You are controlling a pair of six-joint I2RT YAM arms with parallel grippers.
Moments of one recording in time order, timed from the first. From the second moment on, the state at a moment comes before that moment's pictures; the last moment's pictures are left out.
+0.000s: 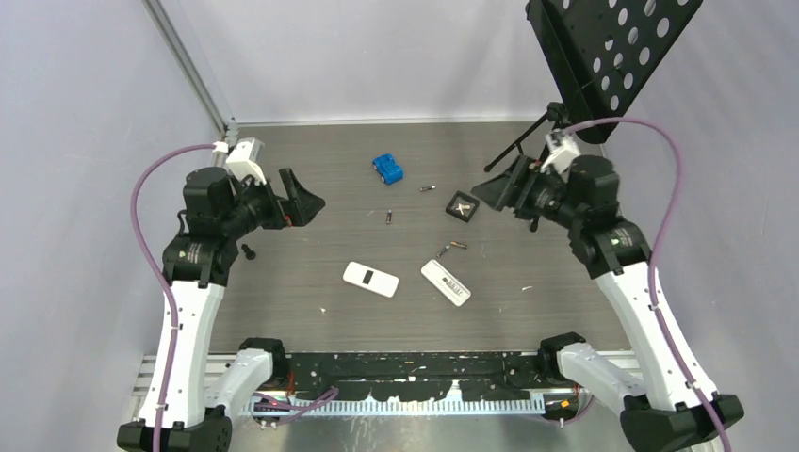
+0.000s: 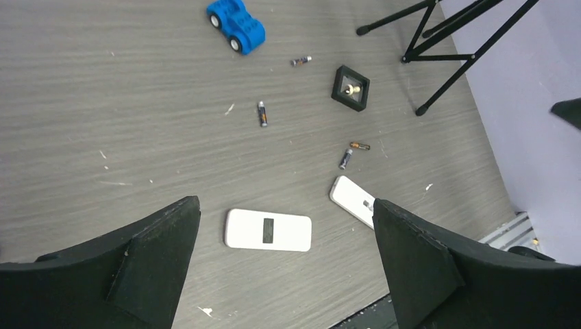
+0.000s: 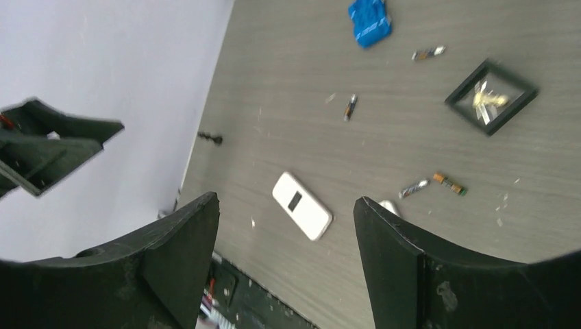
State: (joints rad) left arm -0.07 0.89 1.20 -0.71 0.43 -0.29; right arm 0.20 0.93 1.15 -0.53 -0.41 0.61
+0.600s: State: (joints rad) left arm -0.07 0.82 0.98 -0.59 0.46 -0.39; right arm 0.67 1.22 0.83 -0.43 -0.06 0.47
